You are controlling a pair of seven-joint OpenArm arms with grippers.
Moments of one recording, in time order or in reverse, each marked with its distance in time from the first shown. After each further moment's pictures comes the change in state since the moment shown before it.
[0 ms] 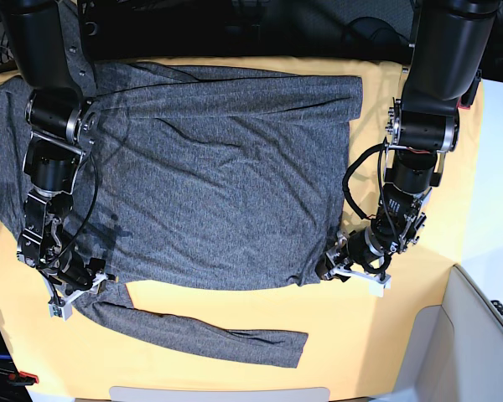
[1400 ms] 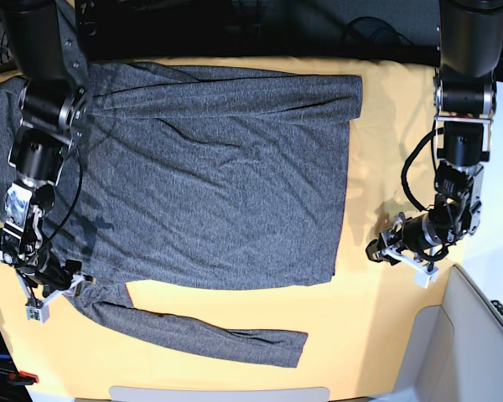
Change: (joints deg) left arm 8.2 -14.4 0.0 19.0 0.3 0.1 16.4; right arm -1.9 3.0 0.3 7.9 0.3 0.3 -3.1
